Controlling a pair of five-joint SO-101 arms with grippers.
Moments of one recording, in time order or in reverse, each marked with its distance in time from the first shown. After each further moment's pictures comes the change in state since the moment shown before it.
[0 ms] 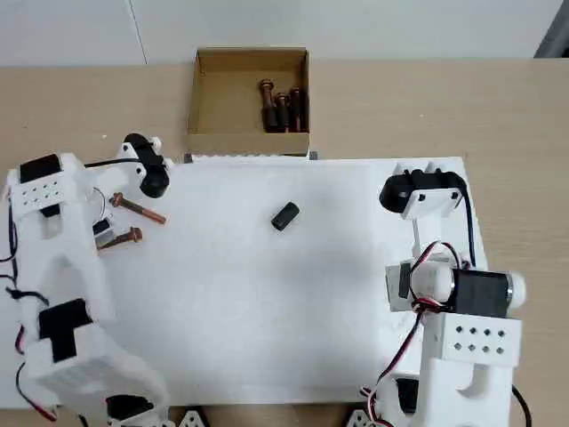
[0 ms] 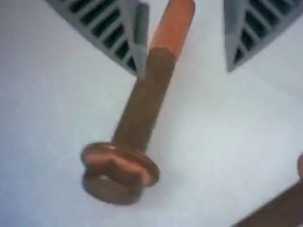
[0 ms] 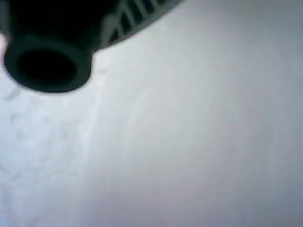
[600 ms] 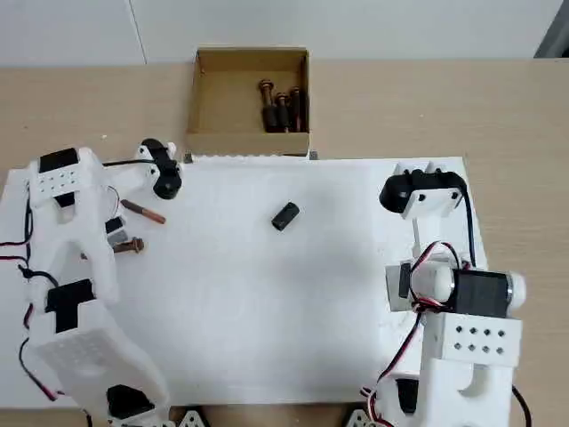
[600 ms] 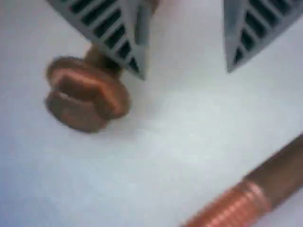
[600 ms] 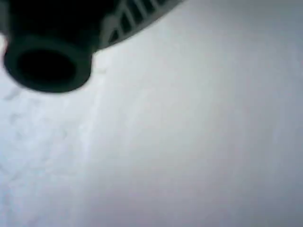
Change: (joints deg) left arm 2.5 7.1 -3.6 1.7 -0.2; right arm 0.0 0.0 0.0 0.0 0.0
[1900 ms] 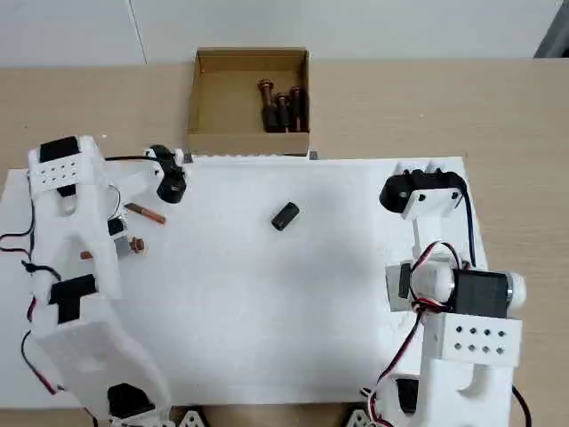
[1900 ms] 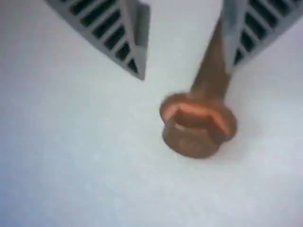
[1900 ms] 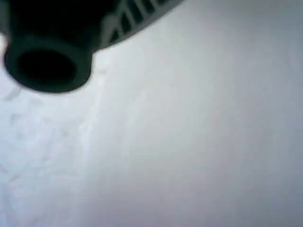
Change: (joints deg) left arm 1.0 3.4 -7.1 14.2 -1.1; right arm 0.0 0.0 0.0 0.0 0.0
